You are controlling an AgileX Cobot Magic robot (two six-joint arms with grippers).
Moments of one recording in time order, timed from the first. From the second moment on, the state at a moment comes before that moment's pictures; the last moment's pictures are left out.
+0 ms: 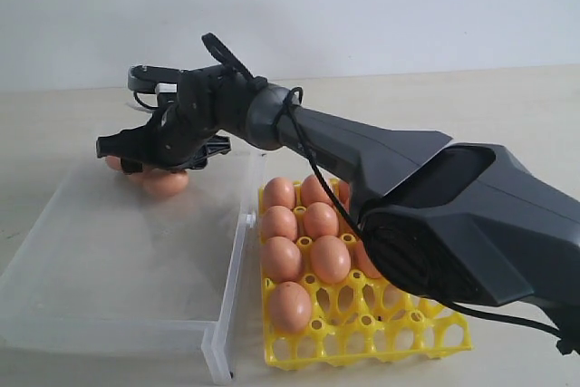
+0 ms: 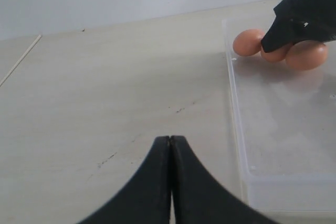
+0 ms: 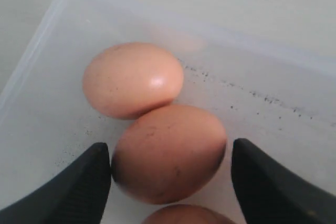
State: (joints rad) left arm 0.04 0.01 0.00 0.10 0.39 0.03; right arm 0.74 2.74 -2.47 0.19 0.71 0.31
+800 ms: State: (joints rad) left arm 0.04 0.01 0.00 0.10 0.39 0.03; right arm 0.77 2.62 -2.55 -0.07 0.79 0.13
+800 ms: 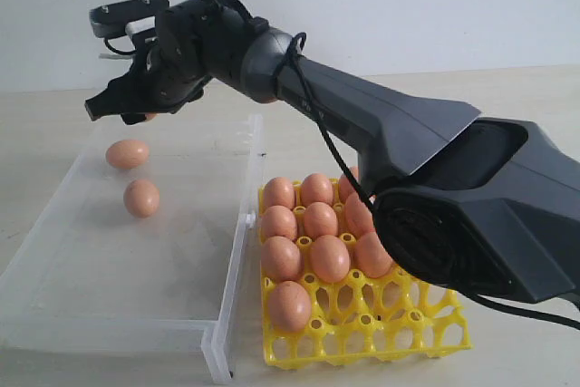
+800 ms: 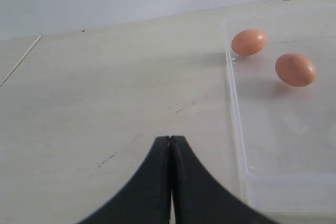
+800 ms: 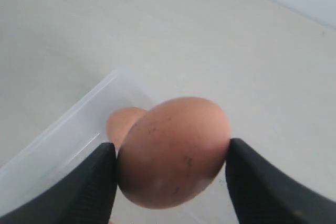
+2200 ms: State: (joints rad) left arm 0.04 0.01 0.00 0.10 0.39 0.03; right arm 0.82 1.37 -0.33 0.41 -0.45 -0.50
